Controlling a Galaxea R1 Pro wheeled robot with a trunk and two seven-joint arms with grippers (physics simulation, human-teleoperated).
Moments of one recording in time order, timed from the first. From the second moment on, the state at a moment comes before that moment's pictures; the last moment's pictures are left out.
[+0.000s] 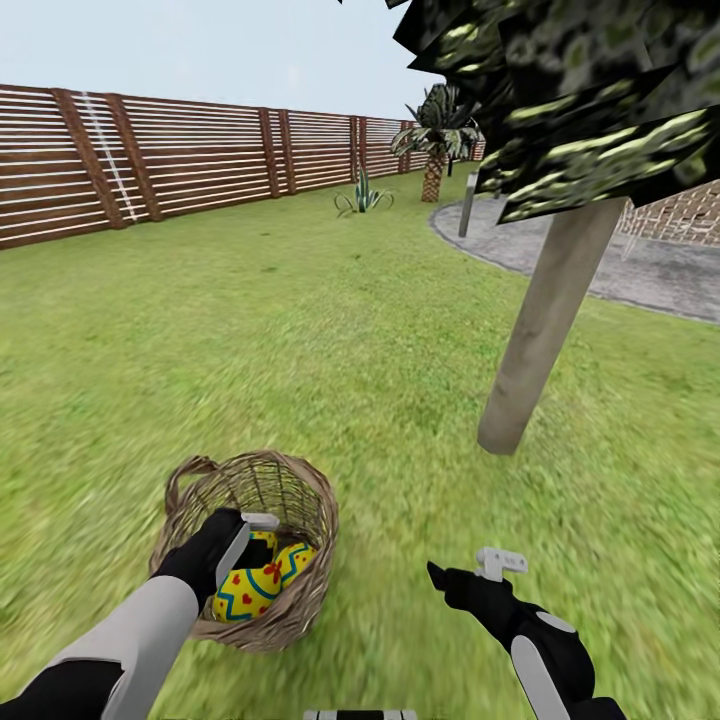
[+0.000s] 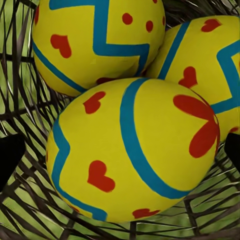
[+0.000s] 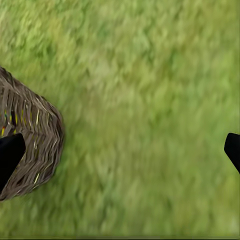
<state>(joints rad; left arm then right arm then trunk) -0.79 -0.02 -0.03 -0.47 0.05 0.77 0.15 -0.11 -0.01 0.14 -1.58 -0.44 0.66 -0.19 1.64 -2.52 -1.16</state>
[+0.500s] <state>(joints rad) -0.79 -0.02 -0.03 -0.47 0.05 0.77 0.15 -0.11 -0.01 0.14 -1.58 -0.44 0.66 -0.19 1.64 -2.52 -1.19</state>
